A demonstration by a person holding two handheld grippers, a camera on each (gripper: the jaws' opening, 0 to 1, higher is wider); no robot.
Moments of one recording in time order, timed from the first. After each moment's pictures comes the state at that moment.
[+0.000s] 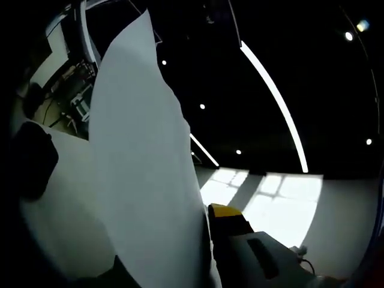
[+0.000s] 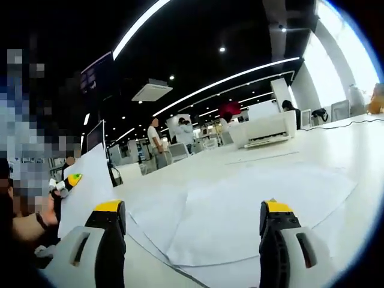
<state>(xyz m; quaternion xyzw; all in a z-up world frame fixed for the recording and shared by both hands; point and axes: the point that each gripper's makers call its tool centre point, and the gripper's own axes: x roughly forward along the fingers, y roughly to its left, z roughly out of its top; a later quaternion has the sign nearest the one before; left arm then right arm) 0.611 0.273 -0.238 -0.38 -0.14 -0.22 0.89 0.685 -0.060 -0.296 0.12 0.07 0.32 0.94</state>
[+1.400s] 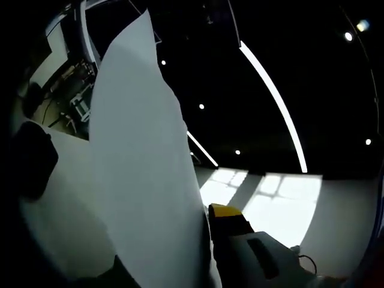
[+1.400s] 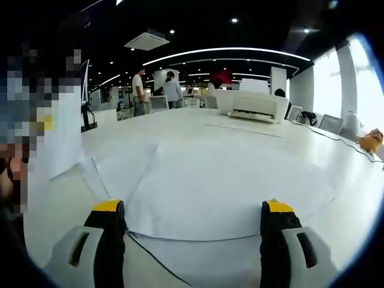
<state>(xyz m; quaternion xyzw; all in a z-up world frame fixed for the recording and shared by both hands) 0.610 0.272 -0.237 -0.38 -0.14 -0.22 0.89 0.696 -0.080 -0.352 -0.05 0.19 0.25 0.95</state>
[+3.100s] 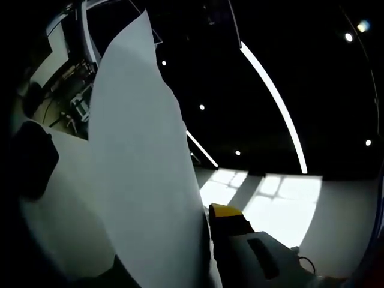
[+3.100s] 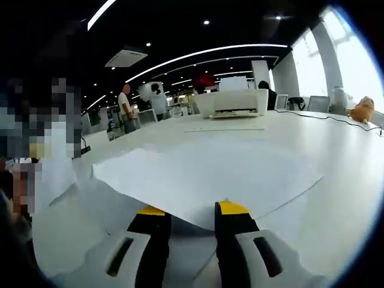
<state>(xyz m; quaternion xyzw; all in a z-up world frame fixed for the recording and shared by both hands) 0.609 0.273 -0.237 -0.38 -0.14 -0.22 0.89 0.705 -0.116 -0.348 0.04 0.19 0.22 0.96</state>
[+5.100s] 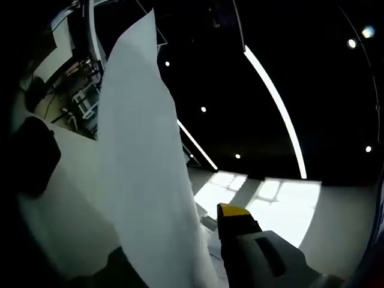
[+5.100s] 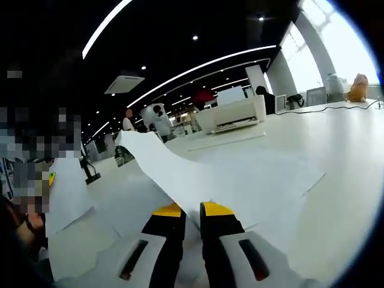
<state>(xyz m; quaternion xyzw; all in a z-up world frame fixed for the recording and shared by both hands) 0.609 0.277 -0.237 -0.40 -0.14 -0.22 0.88 0.699 -0.117 -0.325 0.13 0.13 0.23 0.95</state>
